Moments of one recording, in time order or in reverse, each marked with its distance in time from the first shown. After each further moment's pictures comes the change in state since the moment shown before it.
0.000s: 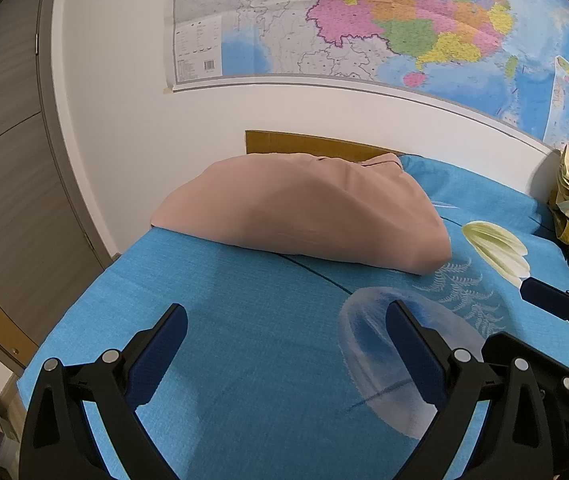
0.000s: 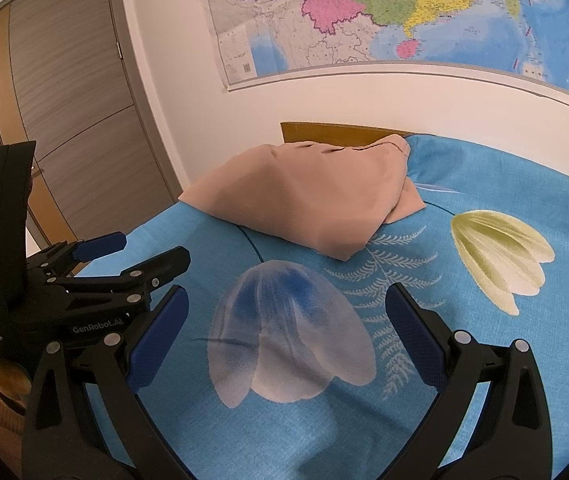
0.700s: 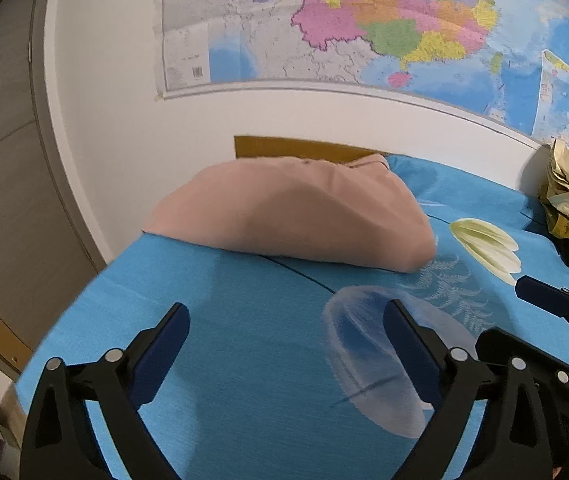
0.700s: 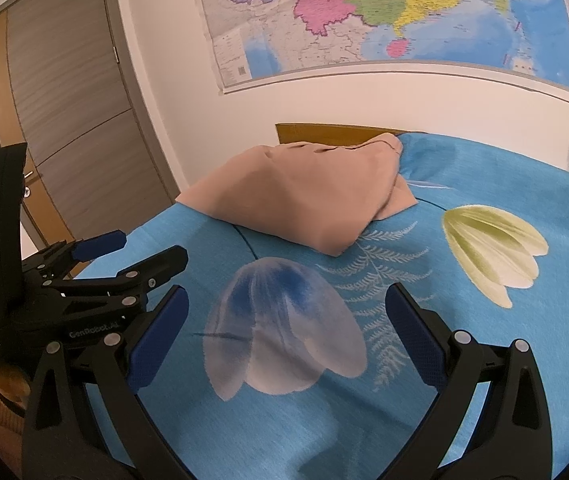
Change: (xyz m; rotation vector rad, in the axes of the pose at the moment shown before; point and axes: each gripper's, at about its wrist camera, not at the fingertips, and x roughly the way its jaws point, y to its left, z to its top) left arm -0.003 -0.013 -0.004 0.016 -0.002 -0.035; right arm -0.009 -0.011 -0.004 0.019 -0.009 -0.018
